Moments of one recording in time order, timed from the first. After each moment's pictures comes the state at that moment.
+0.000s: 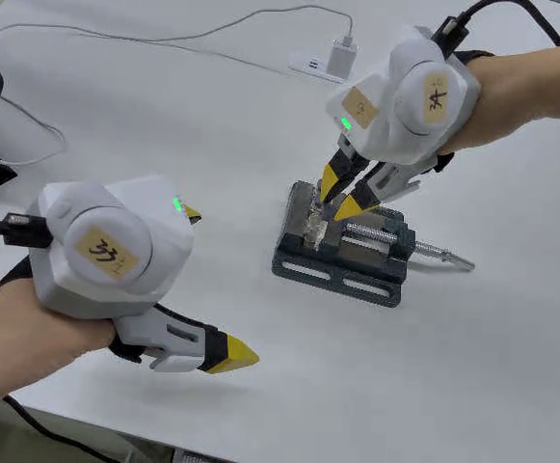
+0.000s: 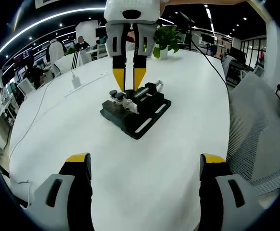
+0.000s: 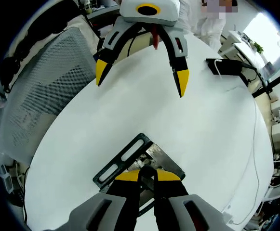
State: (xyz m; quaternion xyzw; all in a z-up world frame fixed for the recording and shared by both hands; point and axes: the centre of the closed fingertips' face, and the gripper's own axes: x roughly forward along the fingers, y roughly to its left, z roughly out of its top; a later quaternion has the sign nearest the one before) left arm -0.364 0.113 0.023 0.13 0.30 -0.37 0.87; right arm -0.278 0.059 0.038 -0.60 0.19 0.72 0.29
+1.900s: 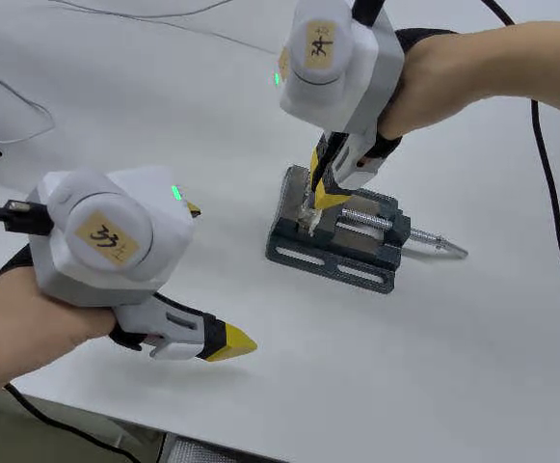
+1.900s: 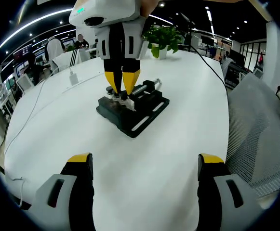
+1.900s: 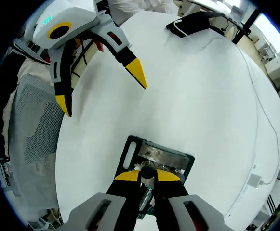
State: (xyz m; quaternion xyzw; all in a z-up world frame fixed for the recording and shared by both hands) left arm -0.366 0.109 0.013 0.12 0.30 -0.38 0.87; right arm -0.275 0.065 0.029 -0.56 0.38 0.63 0.39
